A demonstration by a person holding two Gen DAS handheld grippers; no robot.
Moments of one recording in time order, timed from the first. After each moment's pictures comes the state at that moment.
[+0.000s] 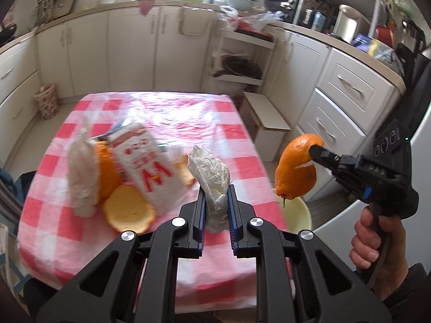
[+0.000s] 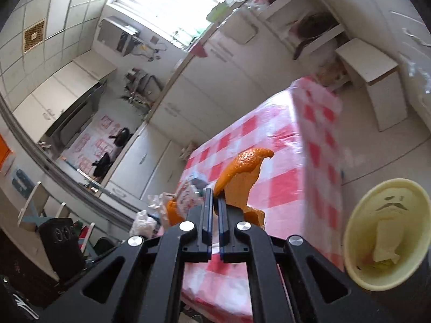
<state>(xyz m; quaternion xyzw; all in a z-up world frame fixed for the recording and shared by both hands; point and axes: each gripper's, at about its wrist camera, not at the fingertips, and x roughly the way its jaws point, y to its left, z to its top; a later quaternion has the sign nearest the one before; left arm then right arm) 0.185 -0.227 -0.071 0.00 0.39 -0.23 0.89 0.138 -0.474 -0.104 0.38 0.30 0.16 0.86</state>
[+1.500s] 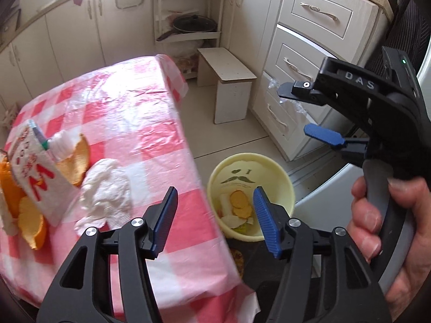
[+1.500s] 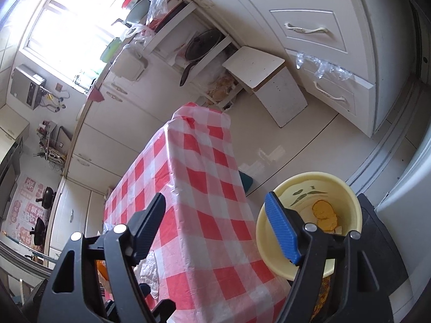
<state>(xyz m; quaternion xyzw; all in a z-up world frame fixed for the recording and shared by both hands) 0.185 -0.374 -0.137 0.10 0.45 -0.28 0.84 0.138 -0.554 -0.139 0.42 0.33 -0.09 0.84</state>
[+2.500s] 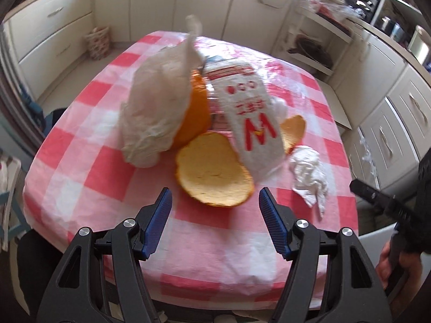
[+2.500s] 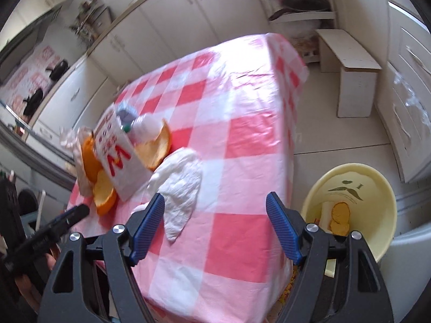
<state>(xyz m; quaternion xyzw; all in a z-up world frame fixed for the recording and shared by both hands) 0.237 -0.132 -0.151 -0.07 0.49 -0.07 0.87 0.189 -0.399 -0.156 0.20 0.47 0.08 0.86</state>
